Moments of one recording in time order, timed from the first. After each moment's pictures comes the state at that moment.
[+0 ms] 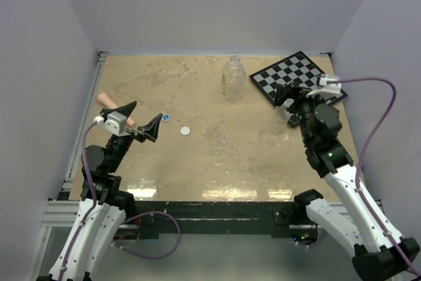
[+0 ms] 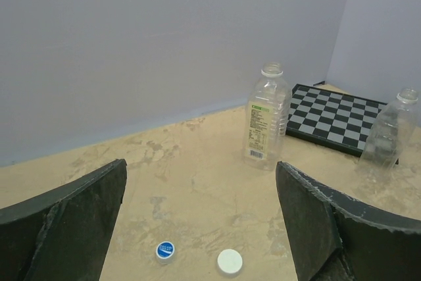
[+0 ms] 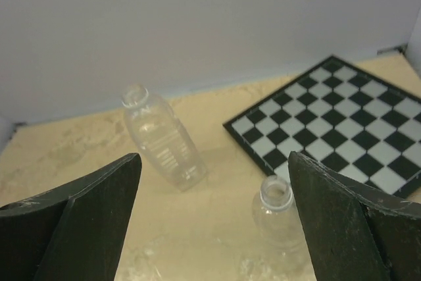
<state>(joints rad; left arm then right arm) -0.20 0.39 0.41 0.26 0.25 -0.09 0.36 0.73 0.79 0.03 0.36 0.26</state>
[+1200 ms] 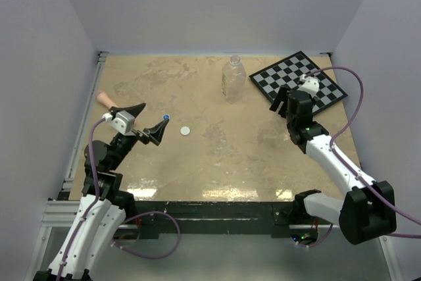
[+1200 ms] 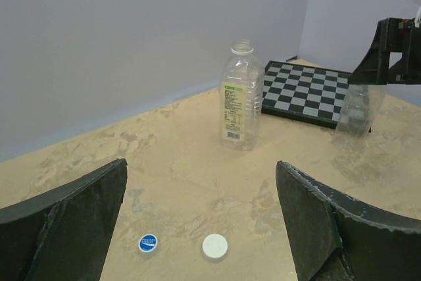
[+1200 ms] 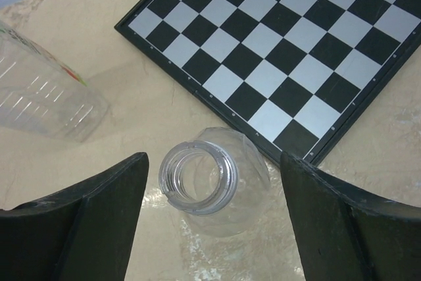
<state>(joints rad) -0.20 0.42 0.41 0.25 0.37 -0.07 0.26 1.14 0.74 -0.04 0.43 0.41</state>
